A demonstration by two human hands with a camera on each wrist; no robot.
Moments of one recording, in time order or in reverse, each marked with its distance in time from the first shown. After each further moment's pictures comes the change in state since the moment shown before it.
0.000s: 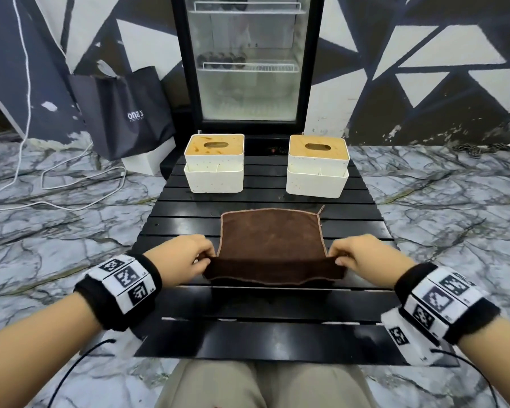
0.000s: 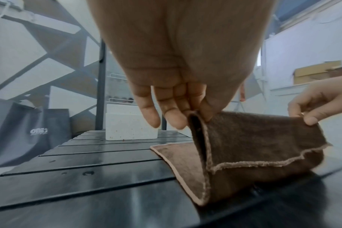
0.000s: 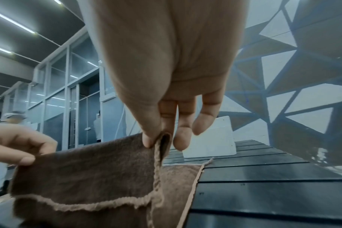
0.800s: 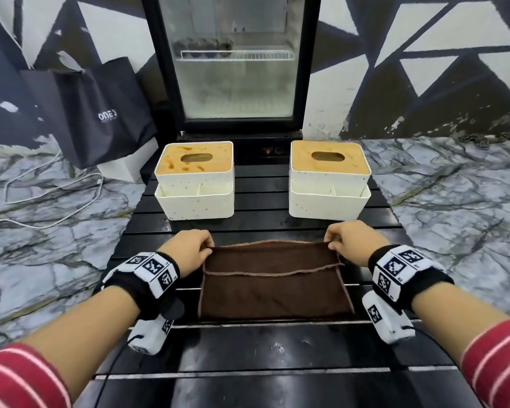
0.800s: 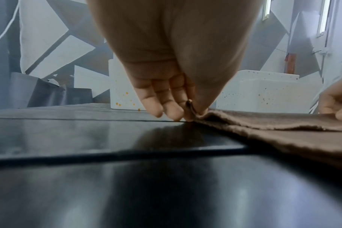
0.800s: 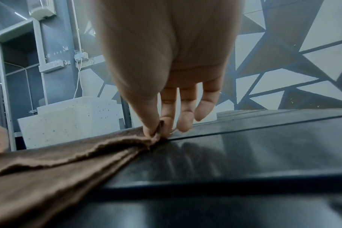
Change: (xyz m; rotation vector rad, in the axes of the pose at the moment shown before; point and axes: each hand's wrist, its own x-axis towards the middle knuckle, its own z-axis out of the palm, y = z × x) left_hand 0.165 -0.071 0.006 -0.041 0.038 -0.242; right_hand 0.167 0.064 -0.013 0.047 0.034 0.276
